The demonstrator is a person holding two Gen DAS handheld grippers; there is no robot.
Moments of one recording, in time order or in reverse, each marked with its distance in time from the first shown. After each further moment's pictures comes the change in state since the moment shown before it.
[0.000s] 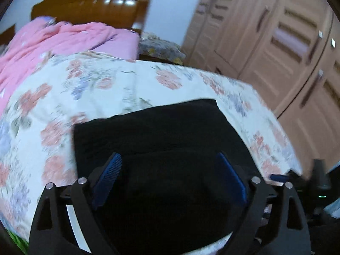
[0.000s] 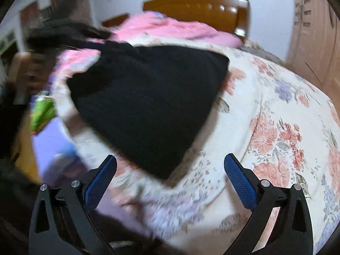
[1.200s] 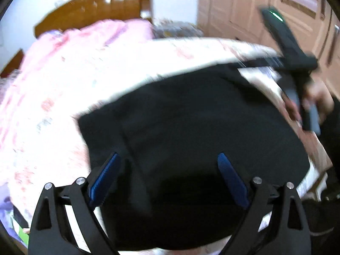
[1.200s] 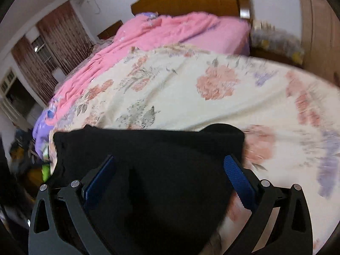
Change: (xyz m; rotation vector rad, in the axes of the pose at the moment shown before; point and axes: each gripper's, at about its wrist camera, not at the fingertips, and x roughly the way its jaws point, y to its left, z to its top) left arm 0.017 0.002 -0.038 0.100 0.074 0.254; right arm 0.138 -0.080 0.182 0.172 0.058 0.154
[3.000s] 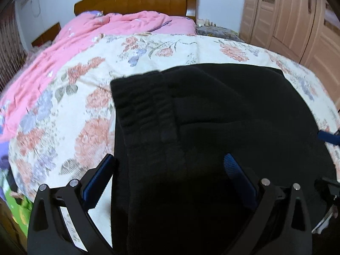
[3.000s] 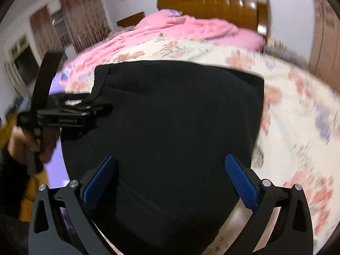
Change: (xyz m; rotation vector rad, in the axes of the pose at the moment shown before) left arm 0.037 0.028 -0.031 -0.233 0.019 0.152; right arm -0.042 0.062 -0.114 -0.158 0.019 -0.005
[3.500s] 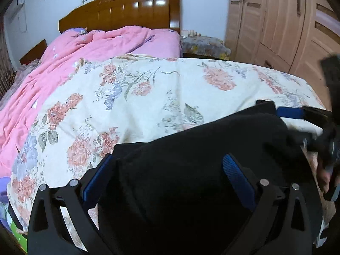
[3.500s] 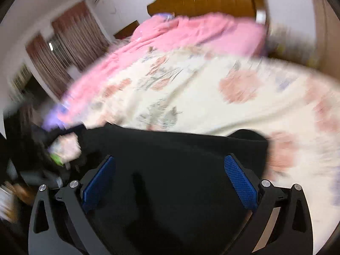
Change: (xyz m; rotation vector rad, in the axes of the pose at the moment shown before) left arm 0.011 -0.032 0.077 0.107 -0.080 -0.048; right arm 0.084 -0.086 0.114 0.220 0.048 0.215
